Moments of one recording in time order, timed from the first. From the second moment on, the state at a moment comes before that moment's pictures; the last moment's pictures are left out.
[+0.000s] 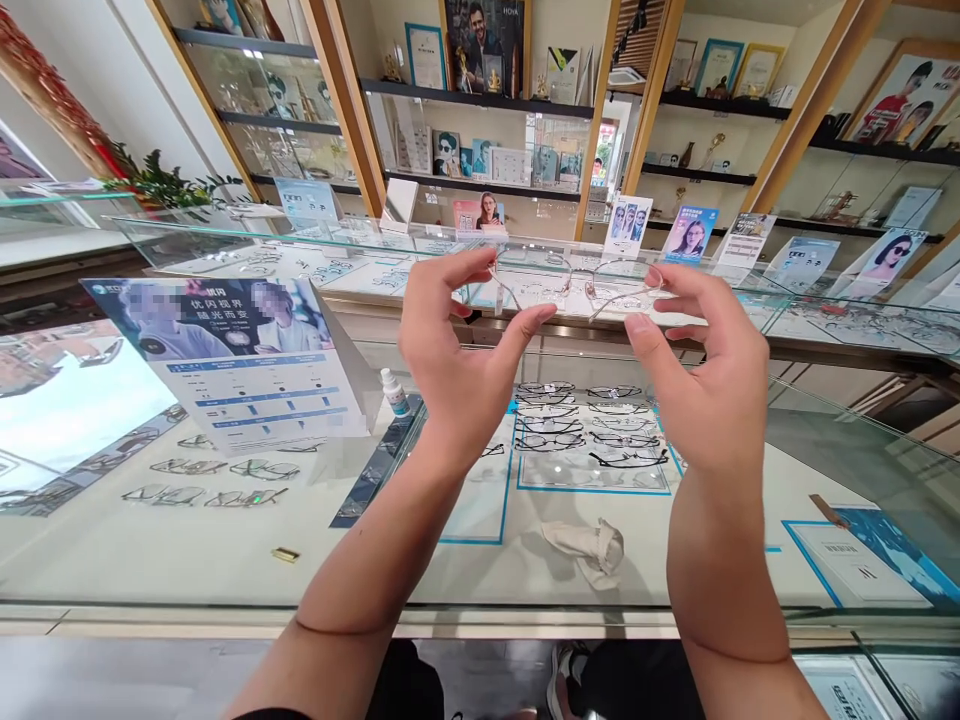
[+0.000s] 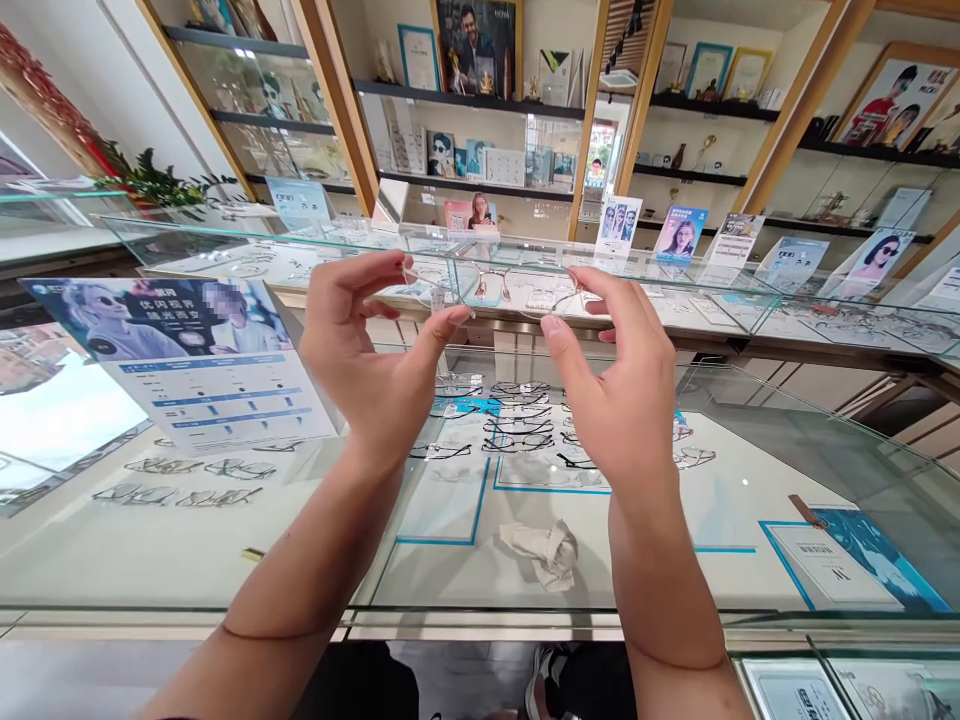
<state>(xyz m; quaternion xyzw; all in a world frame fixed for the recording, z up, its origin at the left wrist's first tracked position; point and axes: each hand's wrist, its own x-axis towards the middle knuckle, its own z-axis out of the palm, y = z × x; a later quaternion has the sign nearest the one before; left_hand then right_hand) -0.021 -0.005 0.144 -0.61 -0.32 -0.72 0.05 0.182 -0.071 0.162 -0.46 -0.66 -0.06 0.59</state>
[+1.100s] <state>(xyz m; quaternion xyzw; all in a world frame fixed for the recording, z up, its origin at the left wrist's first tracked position) -0.028 0.049 0.120 -0.64 -0.22 -0.73 0.09 0.189 -0.042 0.148 -0.41 -0.69 -0.07 0.59</state>
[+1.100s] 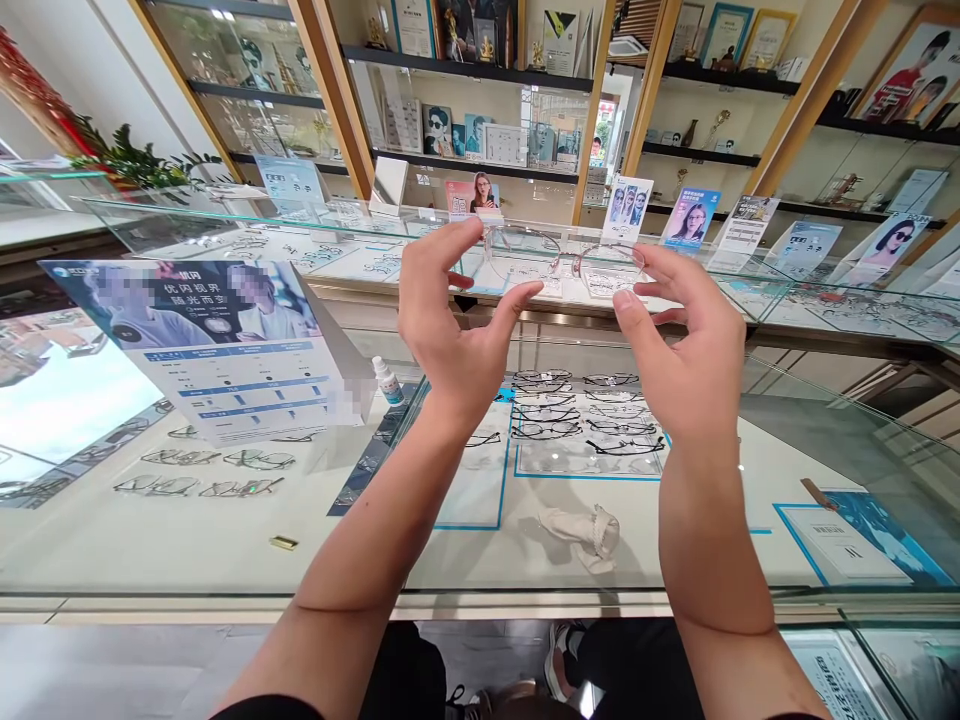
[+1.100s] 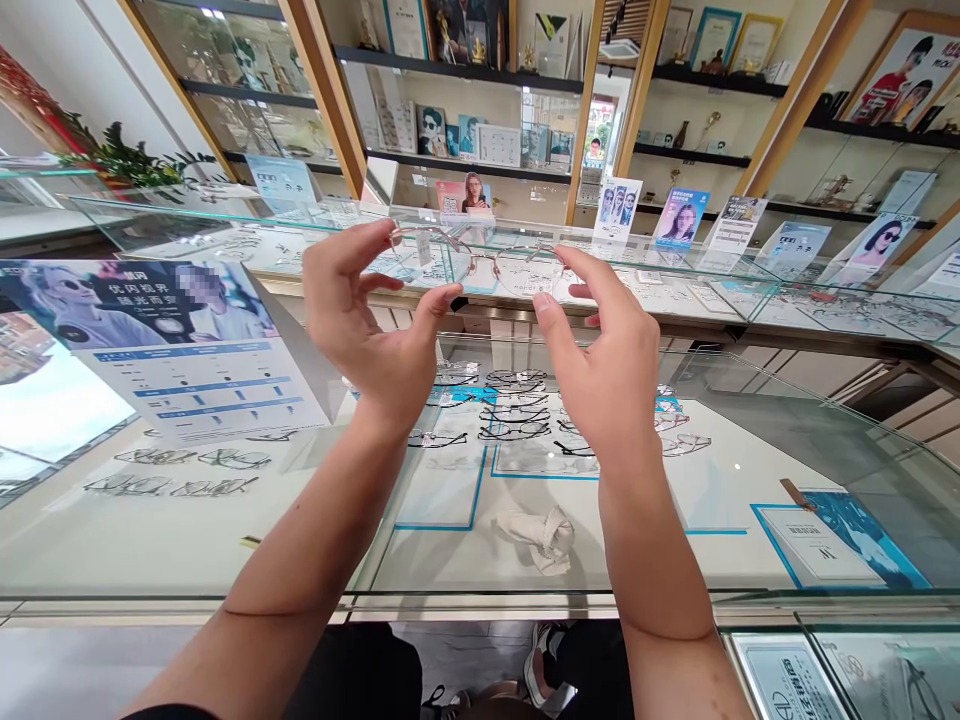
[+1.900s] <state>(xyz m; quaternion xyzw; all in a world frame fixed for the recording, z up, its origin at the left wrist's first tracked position) -0.043 0.048 0.037 -0.66 -0.24 -0.70 0.10 0.205 -0.028 0.077 -0.43 -0.64 0.01 0.64</state>
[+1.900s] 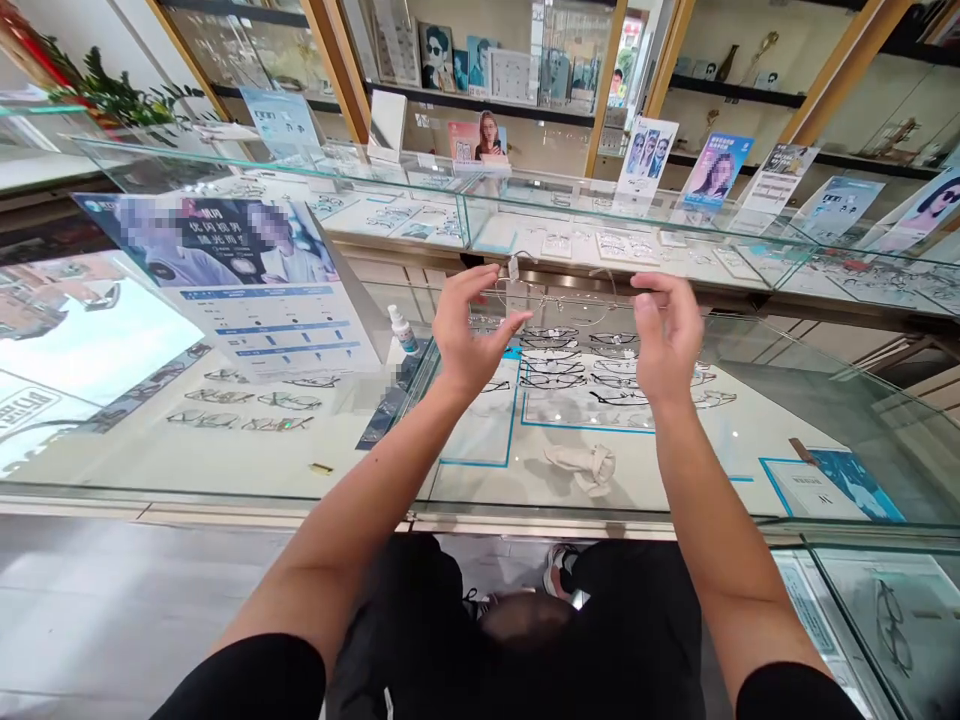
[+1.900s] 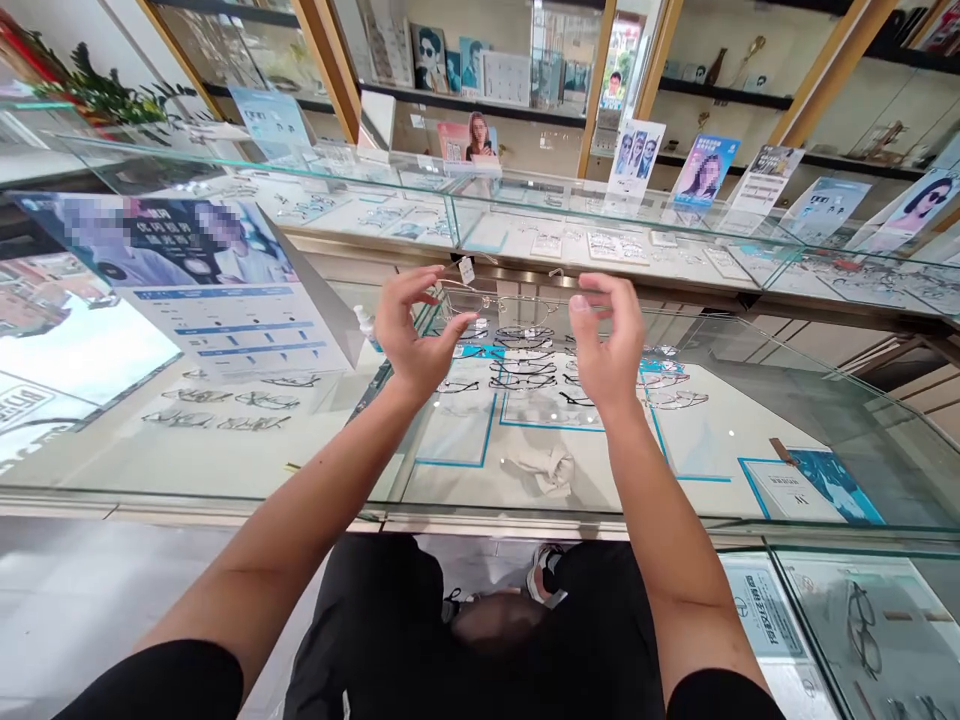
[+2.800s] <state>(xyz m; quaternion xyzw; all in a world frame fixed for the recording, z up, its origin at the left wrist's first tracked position) -0.065 0.050 -0.040 -0.71 -0.34 -0.62 0.05 0.187 -0.018 -0.008 -0.44 -0.61 0.30 0.59</state>
